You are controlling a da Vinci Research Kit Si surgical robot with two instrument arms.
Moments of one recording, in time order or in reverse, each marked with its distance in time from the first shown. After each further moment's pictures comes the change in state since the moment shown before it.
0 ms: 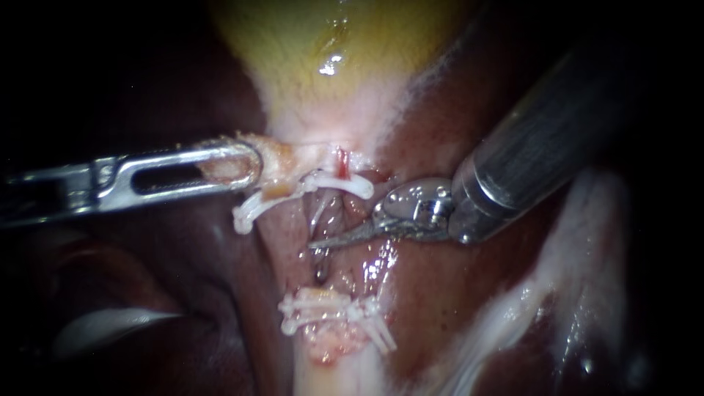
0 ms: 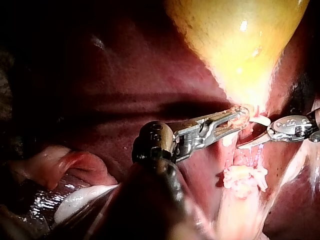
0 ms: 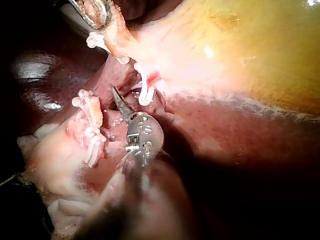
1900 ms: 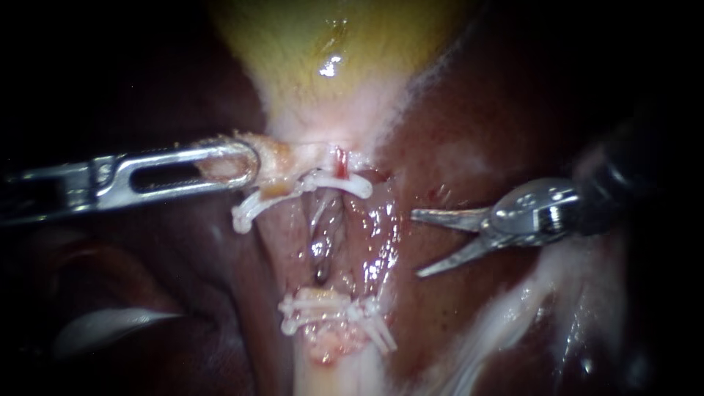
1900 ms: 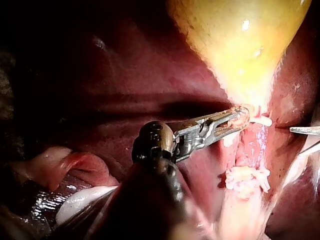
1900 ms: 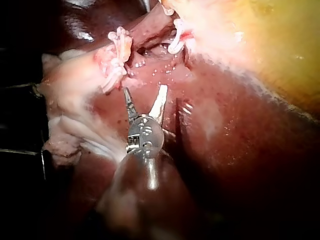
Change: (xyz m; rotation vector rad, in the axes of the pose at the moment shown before) right arm -0.002 -0.009 -0.013 -0.523 -0.001 -0.312; left arm 0.000 0.001 0.000 0.000 0.001 0.001
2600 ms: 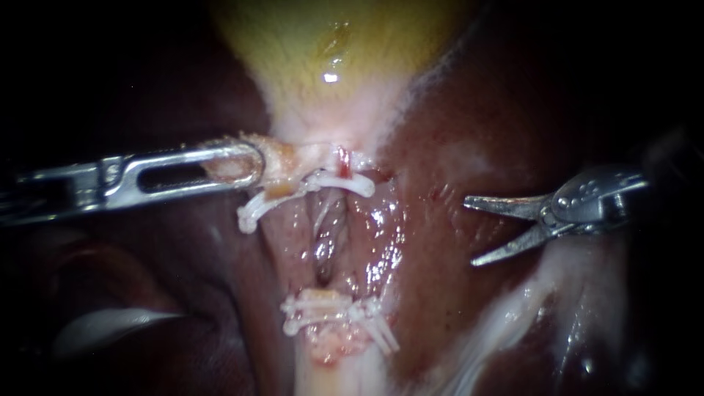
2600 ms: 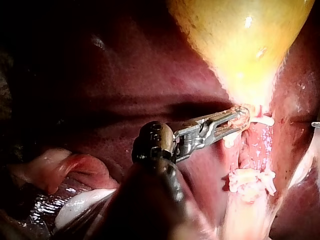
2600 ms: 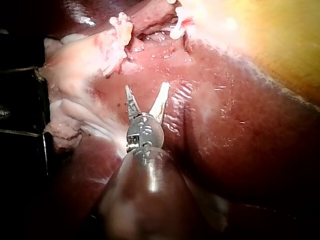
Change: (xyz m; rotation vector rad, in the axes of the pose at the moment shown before) right arm -0.001 0.001 -0.003 -0.030 0.052 0.005; left arm 0.001 0.003 0.001 -0.003 -0.006 0.007
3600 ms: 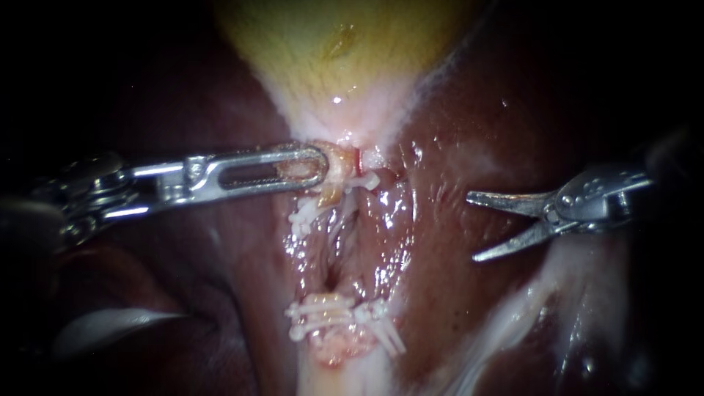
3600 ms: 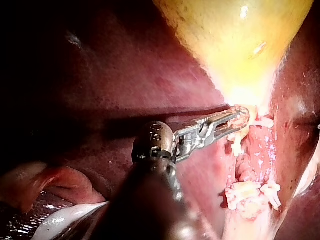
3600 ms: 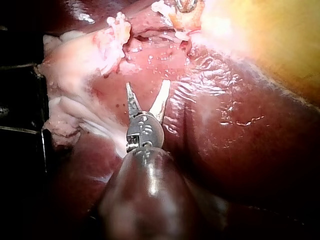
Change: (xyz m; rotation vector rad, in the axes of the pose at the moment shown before) right arm 0.000 0.000 0.000 0.005 0.006 0.000; left arm 0.004 0.006 0.008 -0.027 0.029 -0.020
